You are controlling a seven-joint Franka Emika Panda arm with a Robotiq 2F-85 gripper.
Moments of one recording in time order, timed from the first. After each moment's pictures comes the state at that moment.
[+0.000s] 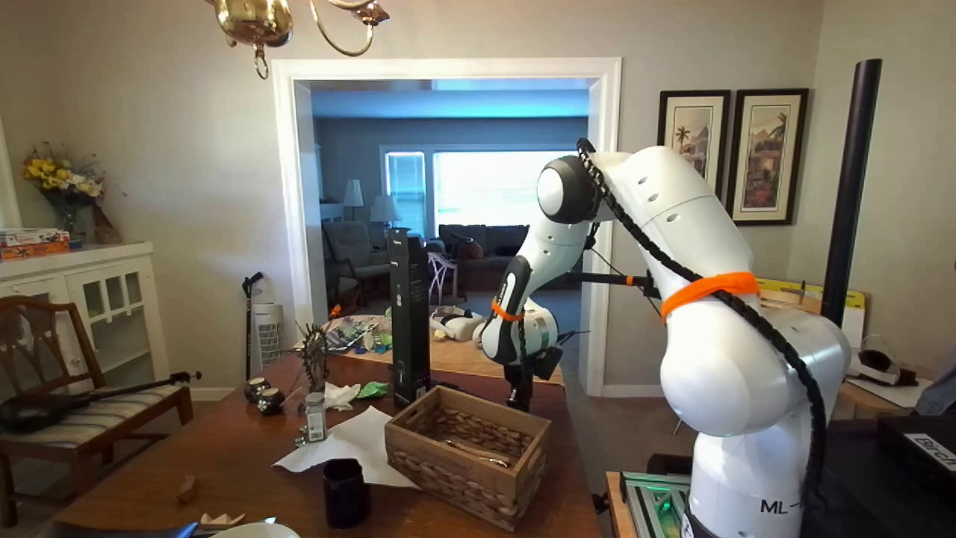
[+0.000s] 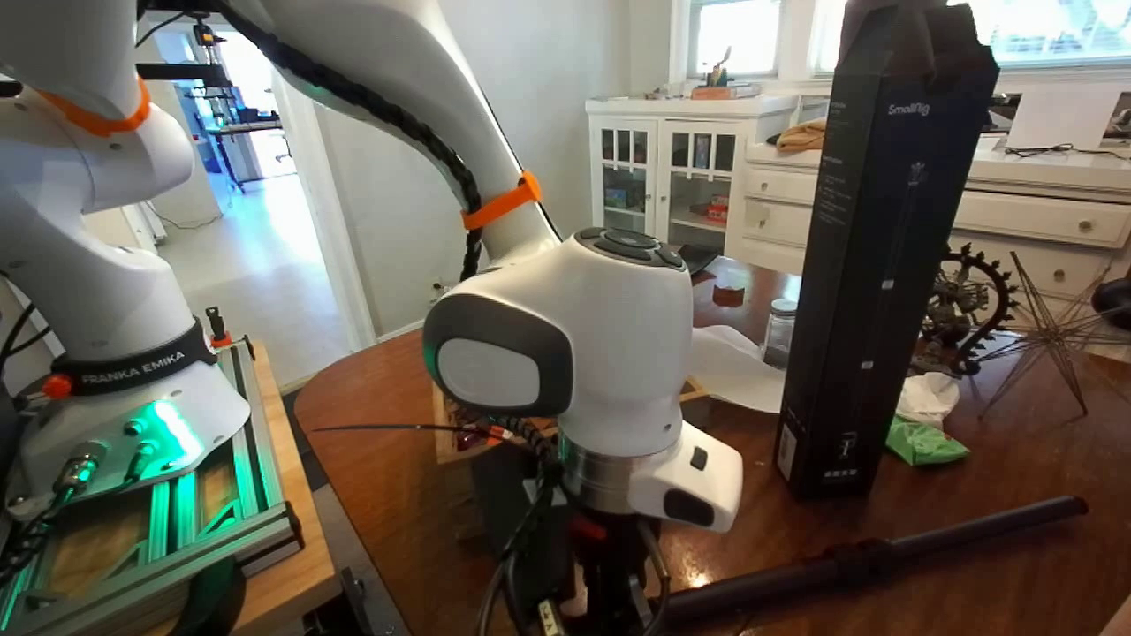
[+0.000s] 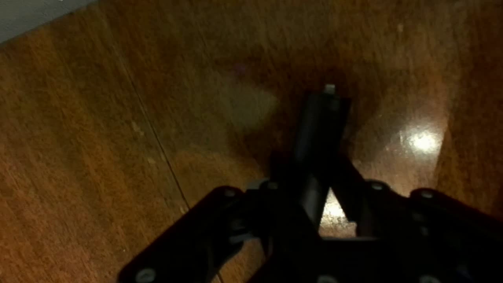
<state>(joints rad) -0.90 0.63 -0.11 -2.08 -0.11 2.70 -0.63</state>
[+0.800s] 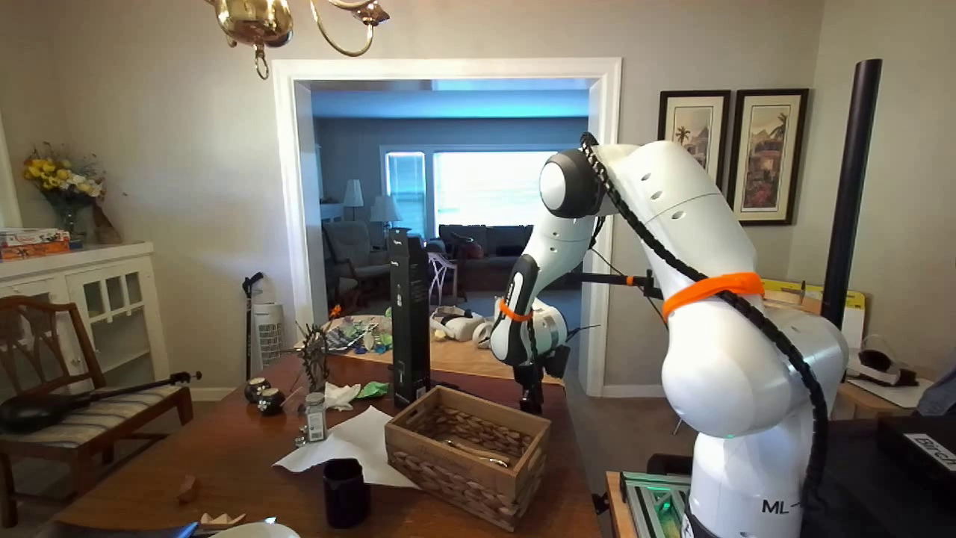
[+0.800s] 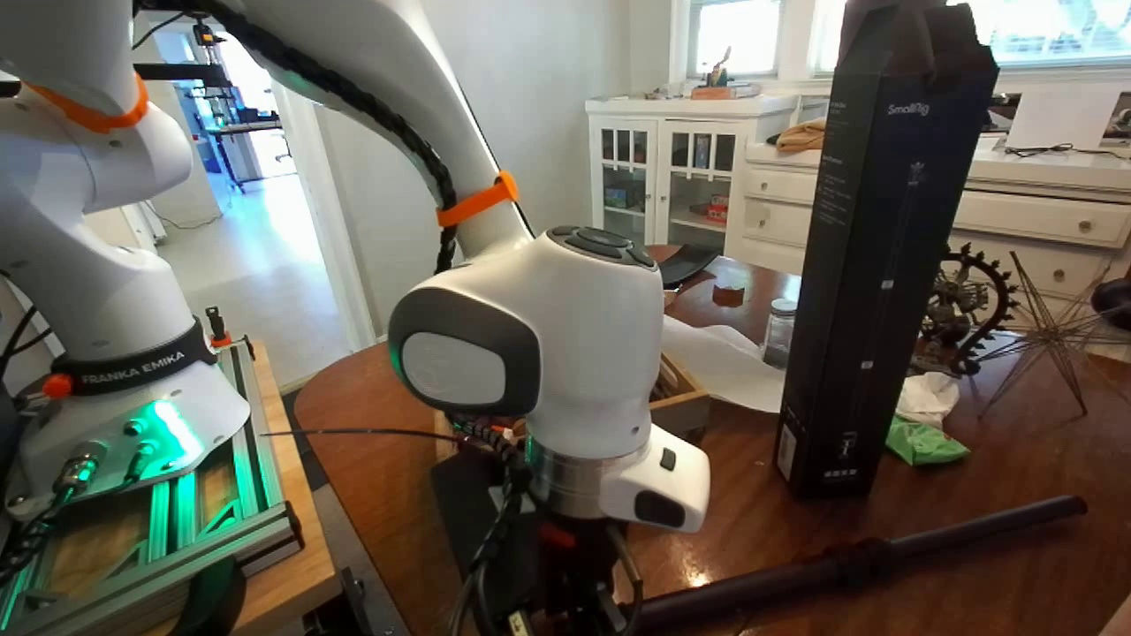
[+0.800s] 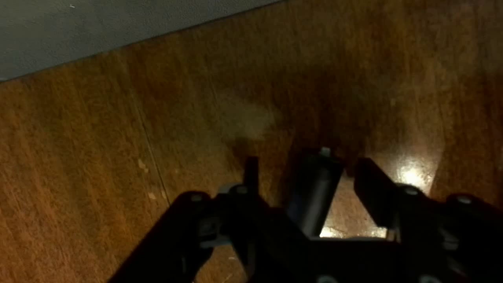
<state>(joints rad) -0.88 0.59 -0.16 -2.15 -0.15 2.70 -0.71</state>
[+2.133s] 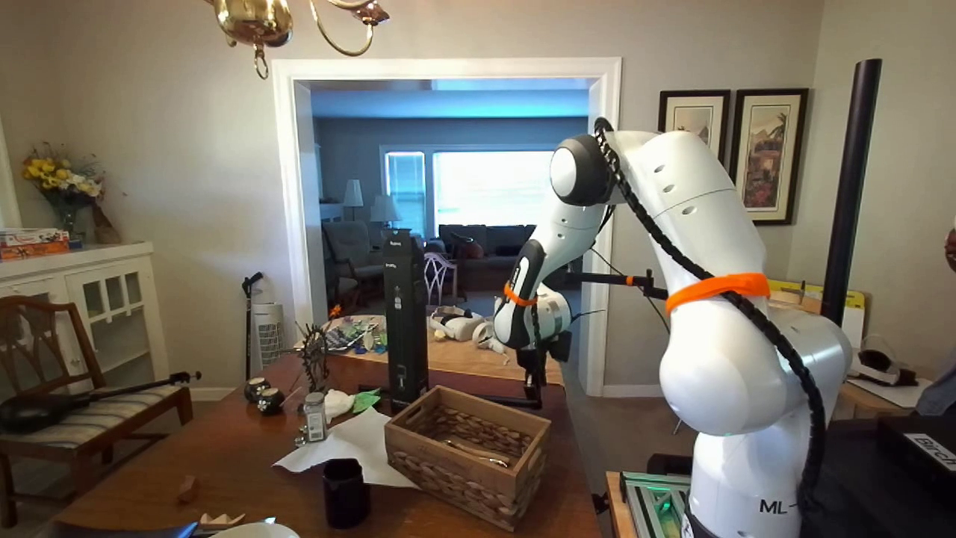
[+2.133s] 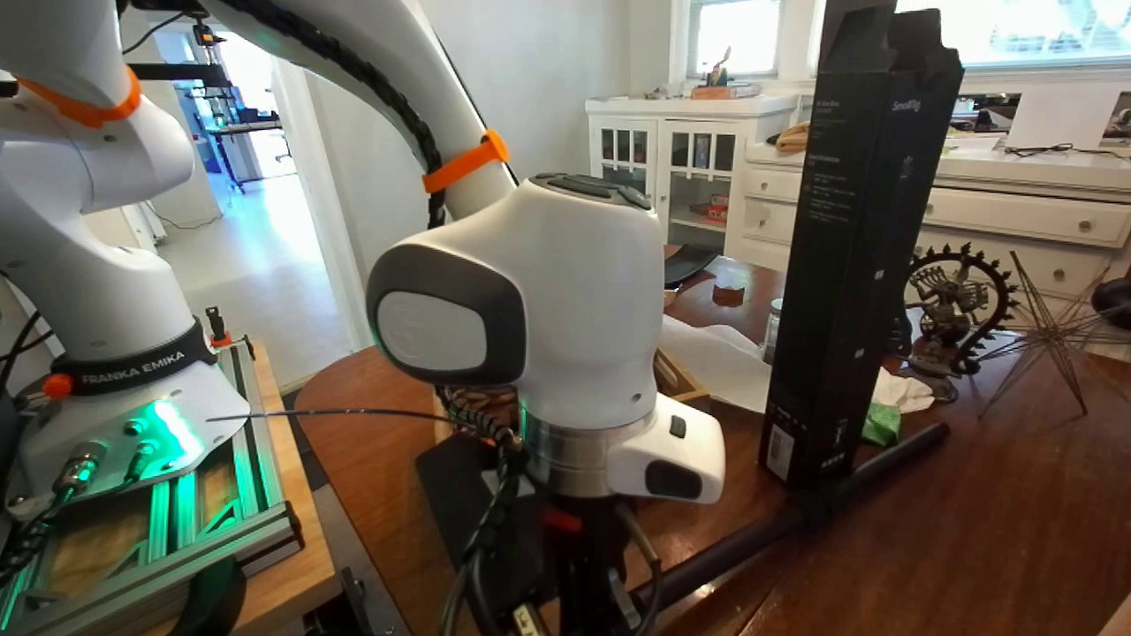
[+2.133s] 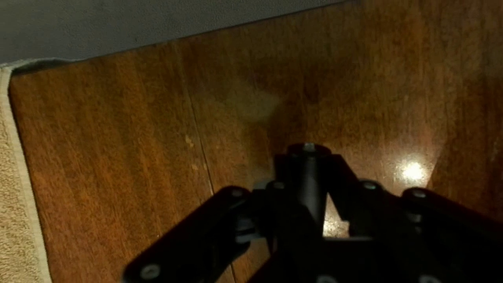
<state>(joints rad) -0.91 0.52 -0.15 -2.16 -0.14 2.68 -0.81</state>
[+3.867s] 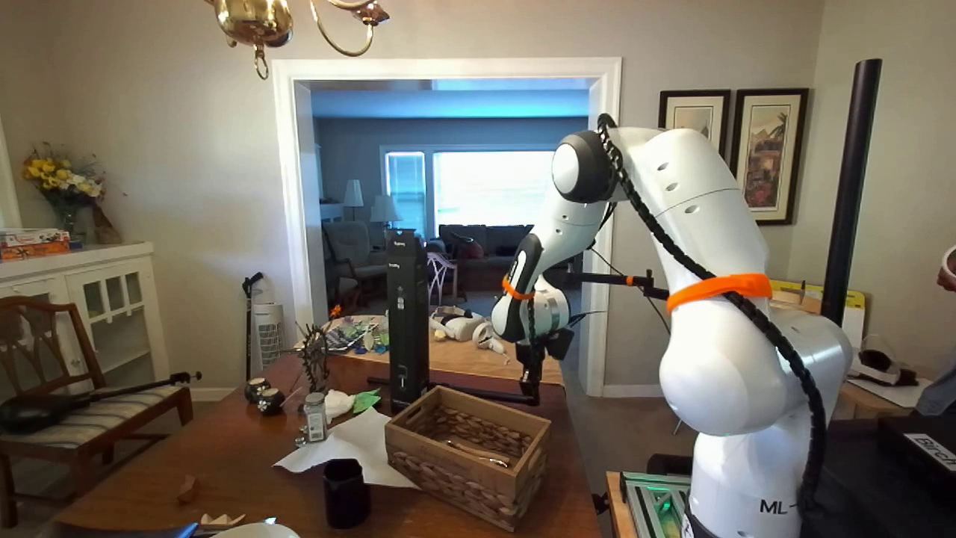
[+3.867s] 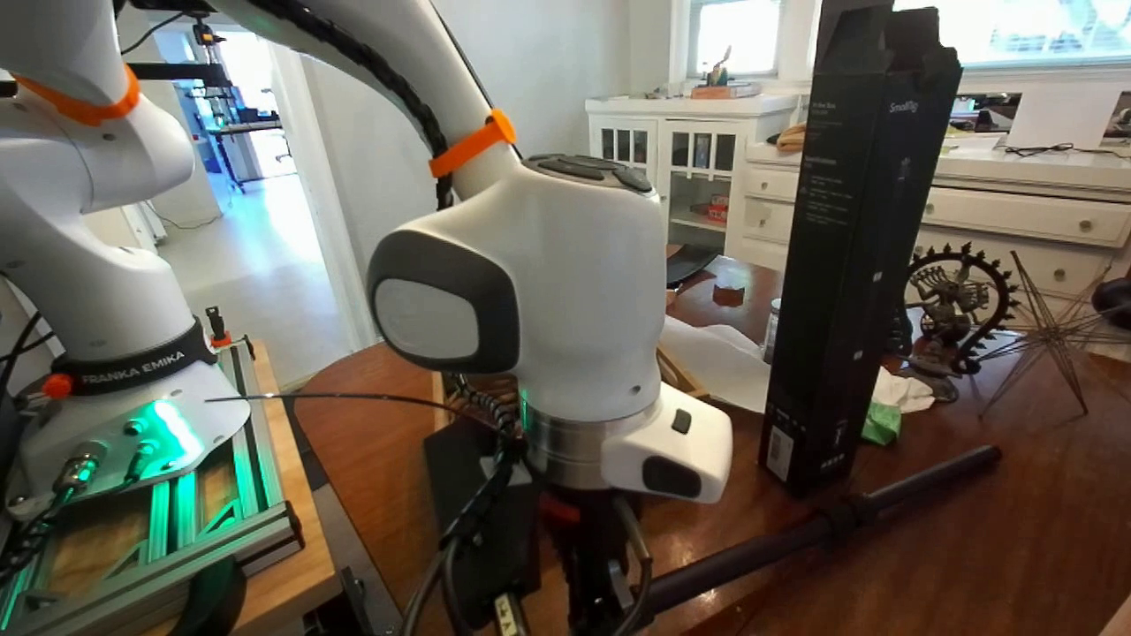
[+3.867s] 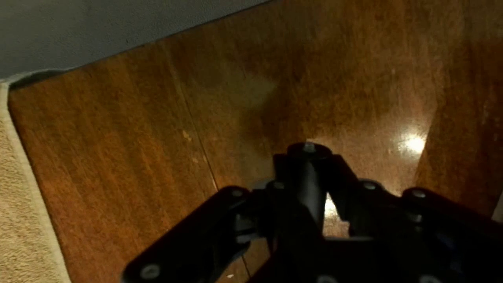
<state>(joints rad) -0.91 0.50 -0.15 -2.16 -0.05 2.67 -0.78</state>
